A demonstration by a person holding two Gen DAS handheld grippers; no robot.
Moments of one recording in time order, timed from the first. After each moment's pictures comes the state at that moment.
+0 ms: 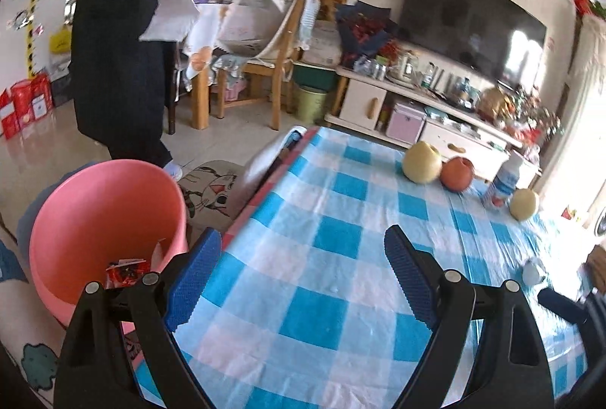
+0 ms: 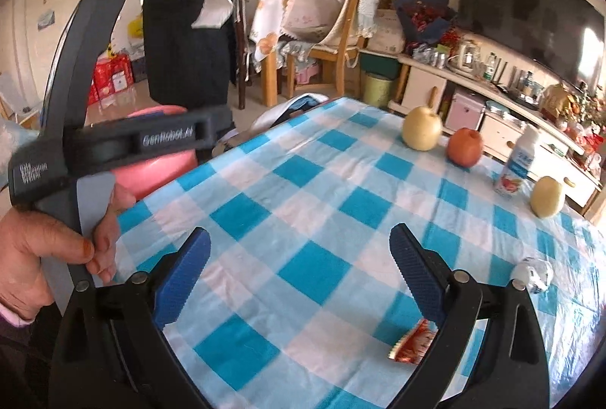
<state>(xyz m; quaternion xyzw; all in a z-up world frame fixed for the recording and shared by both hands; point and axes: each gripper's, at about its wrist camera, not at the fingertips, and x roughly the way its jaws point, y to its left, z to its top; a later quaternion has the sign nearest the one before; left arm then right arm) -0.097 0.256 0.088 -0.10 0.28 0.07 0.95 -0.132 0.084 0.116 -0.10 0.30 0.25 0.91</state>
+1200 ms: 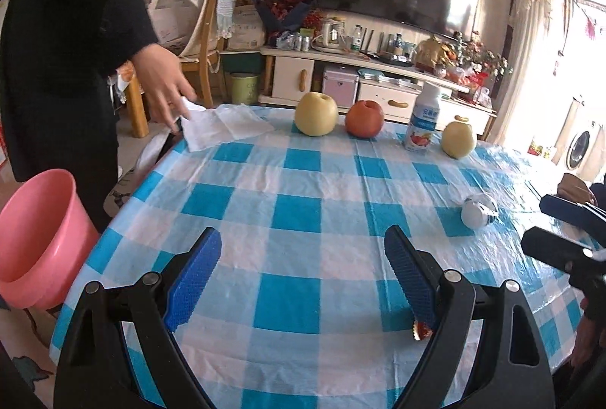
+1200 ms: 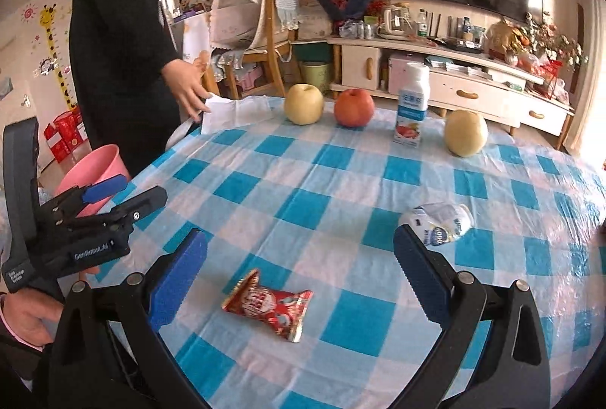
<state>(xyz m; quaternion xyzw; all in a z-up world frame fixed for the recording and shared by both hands) -0.103 0.123 0.075 -0.03 0.31 -0.04 0.95 -0.107 -0.087 0.121 0.01 0.34 0.18 0.92</state>
